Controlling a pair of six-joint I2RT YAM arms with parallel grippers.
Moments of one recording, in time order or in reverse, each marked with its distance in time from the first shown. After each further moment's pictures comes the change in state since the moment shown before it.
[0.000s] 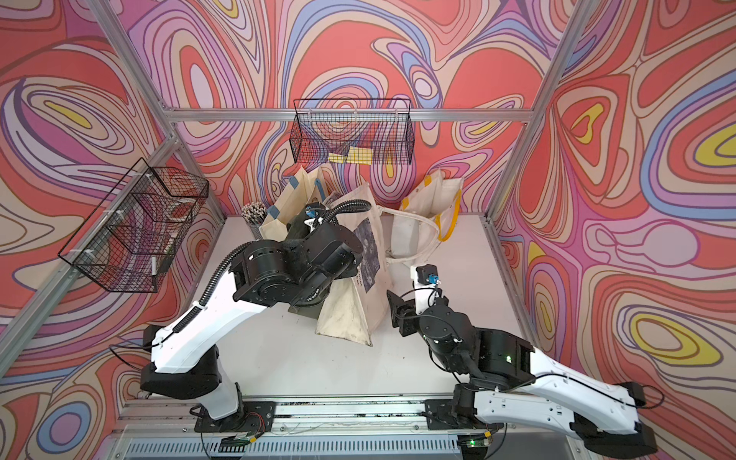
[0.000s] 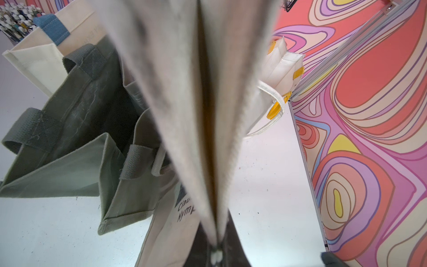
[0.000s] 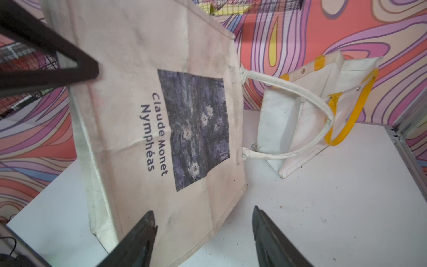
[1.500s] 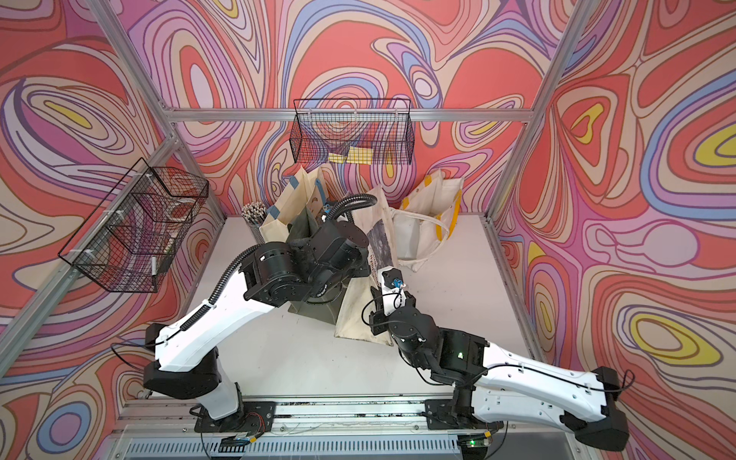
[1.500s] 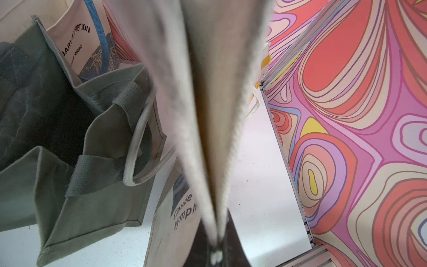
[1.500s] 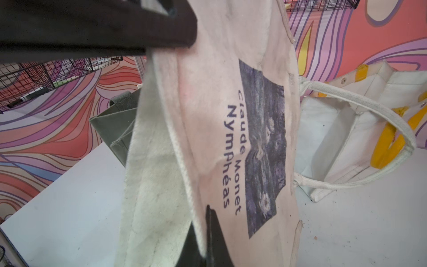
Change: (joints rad) left arm 0.006 -0.014 -0.101 0.212 0.111 0.134; right arm 0.004 0.113 -0.135 0.364 -0.005 -0.122
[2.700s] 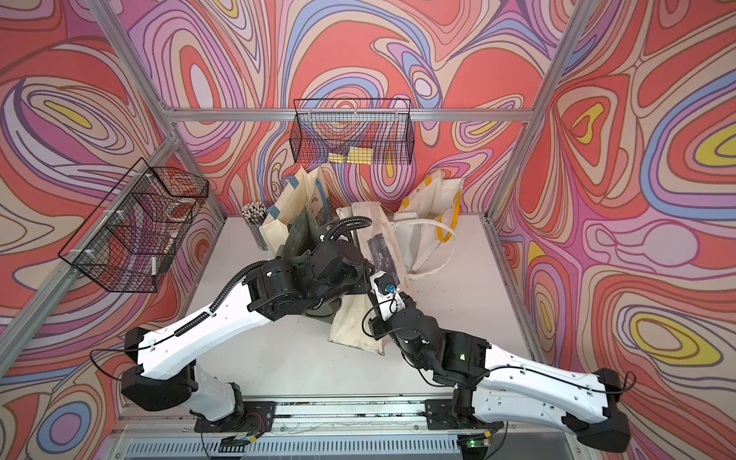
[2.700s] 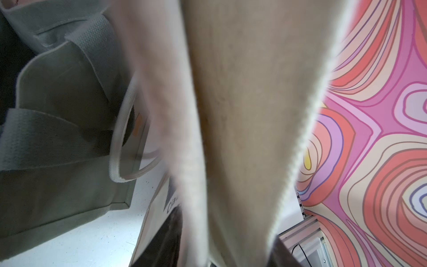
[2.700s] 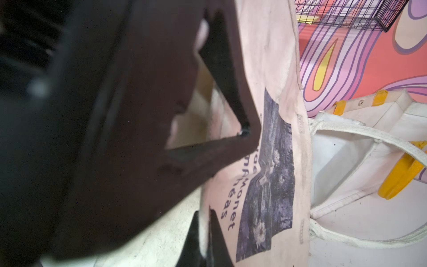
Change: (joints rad) left arm 0.015 -0.151 -0.365 0.214 0.150 -0.034; right arm 0.000 -0.026 -0.021 0.032 -0.083 -0.146
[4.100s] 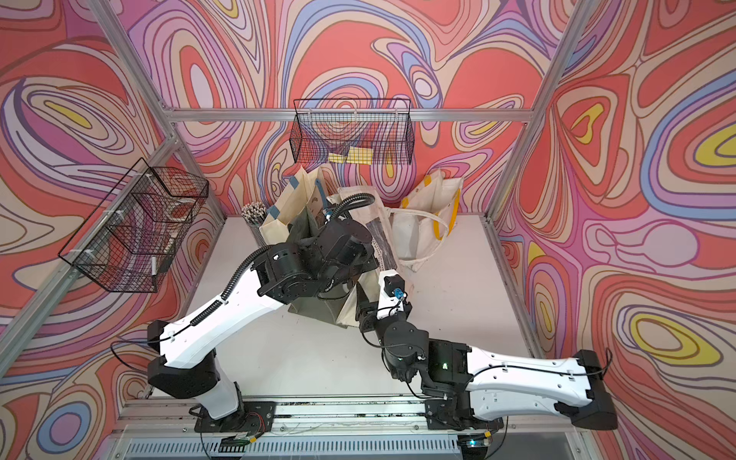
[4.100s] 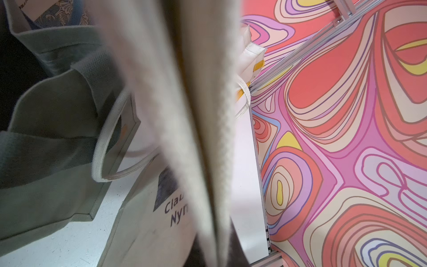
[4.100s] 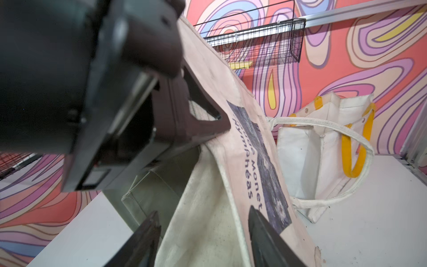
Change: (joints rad) left arm 0.029 0.150 0.279 -0.071 -0.061 -0.154; right arm 0.167 0.110 -0.024 0.362 0.469 0.064
